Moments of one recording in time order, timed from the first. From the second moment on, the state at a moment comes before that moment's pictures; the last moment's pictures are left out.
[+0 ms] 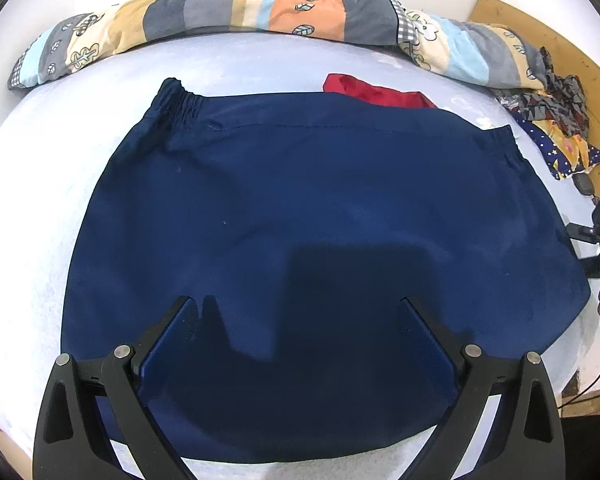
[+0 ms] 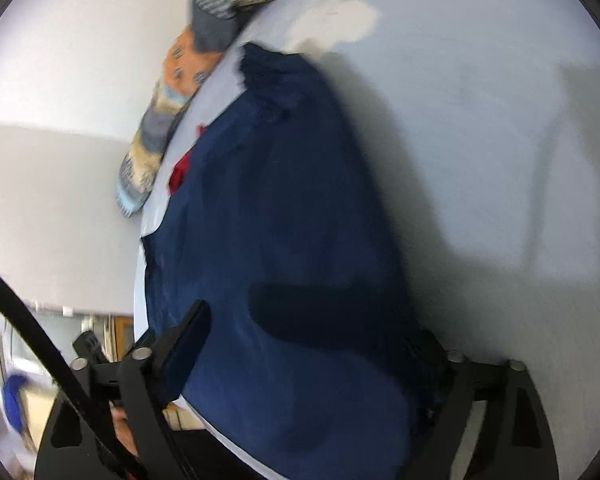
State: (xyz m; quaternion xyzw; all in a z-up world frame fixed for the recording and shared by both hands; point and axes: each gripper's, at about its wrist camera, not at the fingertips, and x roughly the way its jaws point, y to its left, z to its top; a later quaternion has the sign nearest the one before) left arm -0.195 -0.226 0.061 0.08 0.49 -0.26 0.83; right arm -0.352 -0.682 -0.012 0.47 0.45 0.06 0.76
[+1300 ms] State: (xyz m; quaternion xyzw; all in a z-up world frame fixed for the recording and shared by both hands) left arm -0.205 -0.239 0.055 0.19 0.47 -0.23 0.83; right arm -0.331 -0.569 0.118 0.52 0.31 0.08 0.79
